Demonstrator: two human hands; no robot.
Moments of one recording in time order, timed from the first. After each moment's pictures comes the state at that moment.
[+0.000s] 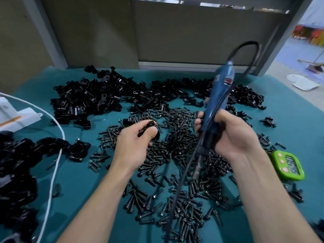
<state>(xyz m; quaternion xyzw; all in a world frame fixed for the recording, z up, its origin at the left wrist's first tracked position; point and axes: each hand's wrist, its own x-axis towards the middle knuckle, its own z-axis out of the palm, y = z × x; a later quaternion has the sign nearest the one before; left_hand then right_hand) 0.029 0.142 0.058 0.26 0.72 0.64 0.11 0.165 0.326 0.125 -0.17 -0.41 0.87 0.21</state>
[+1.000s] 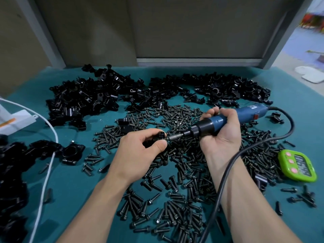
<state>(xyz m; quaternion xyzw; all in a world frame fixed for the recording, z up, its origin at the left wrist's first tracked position) 0.038 0.140 0.057 0.33 0.79 0.50 0.11 0.124 0.332 0.087 -0.19 -0.05 0.88 0.43</state>
